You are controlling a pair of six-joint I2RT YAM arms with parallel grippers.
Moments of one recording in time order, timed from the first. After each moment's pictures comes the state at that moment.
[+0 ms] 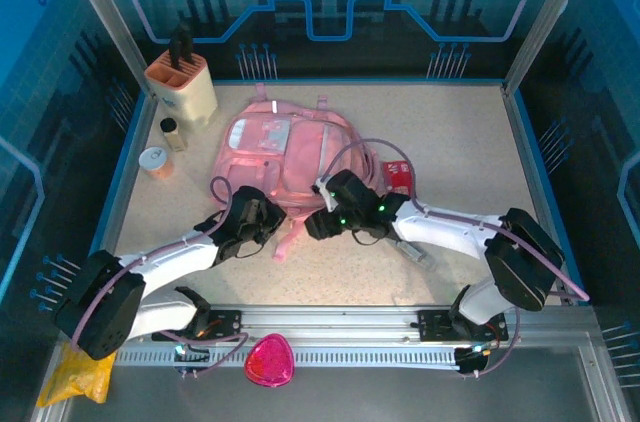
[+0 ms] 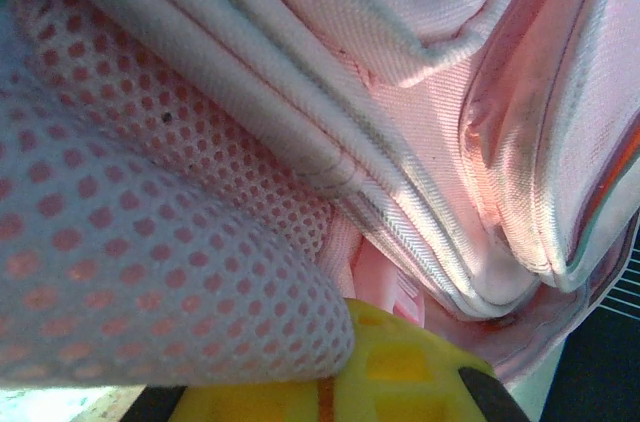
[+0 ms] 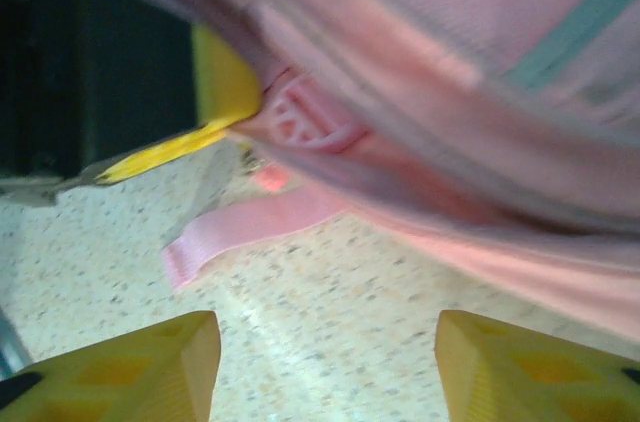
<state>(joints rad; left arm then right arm) -0.53 1.21 0.42 0.04 0.06 -1.35 0.91 1.52 0.92 -0.25 -0.10 0.37</state>
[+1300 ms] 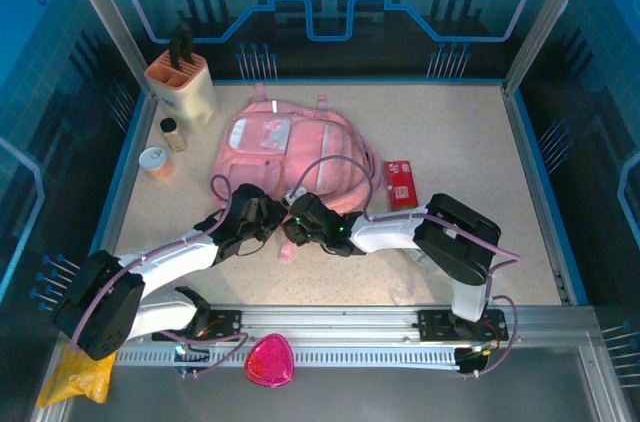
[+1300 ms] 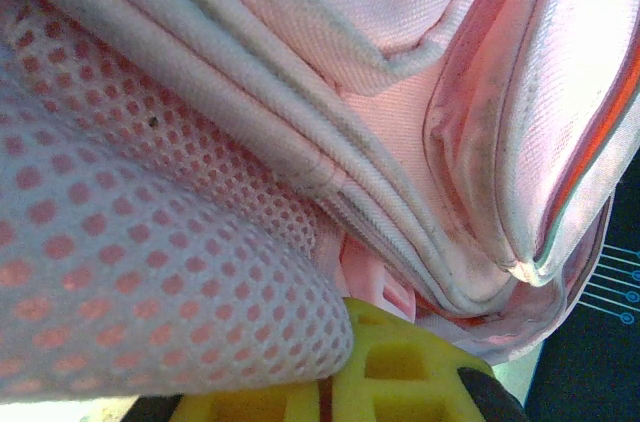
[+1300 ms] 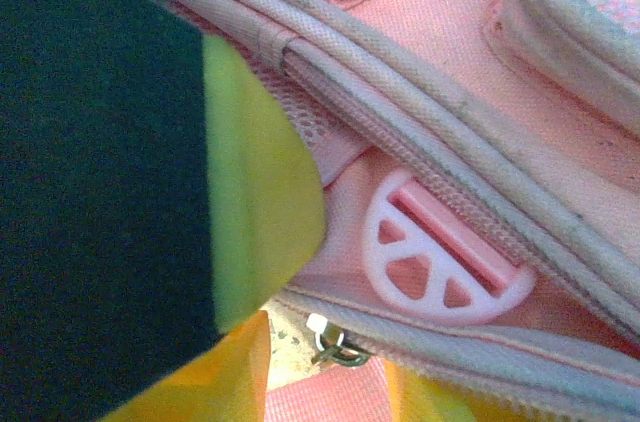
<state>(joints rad) -0.53 1.21 0.43 0.06 0.06 -1.35 1.04 1.85 0.97 0.12 0.18 0.38</state>
